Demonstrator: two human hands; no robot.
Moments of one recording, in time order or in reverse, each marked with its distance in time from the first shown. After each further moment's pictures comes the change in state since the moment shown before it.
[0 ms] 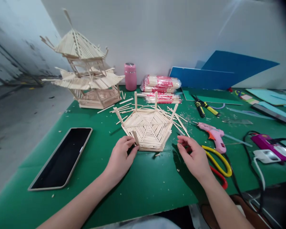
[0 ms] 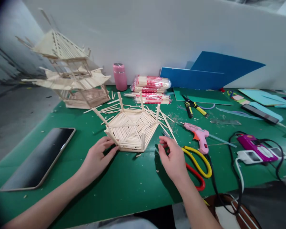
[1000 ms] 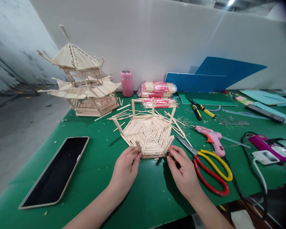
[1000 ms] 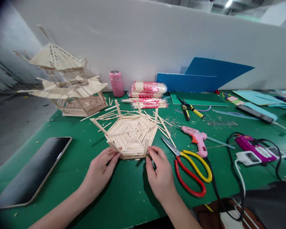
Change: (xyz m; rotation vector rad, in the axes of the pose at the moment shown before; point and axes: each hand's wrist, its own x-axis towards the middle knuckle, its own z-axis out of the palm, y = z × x) left_hand -0.002 0.016 0.011 -0.049 0.025 0.069; right_hand -0.022 -0.021 0.026 0.023 -0.054 -0.084
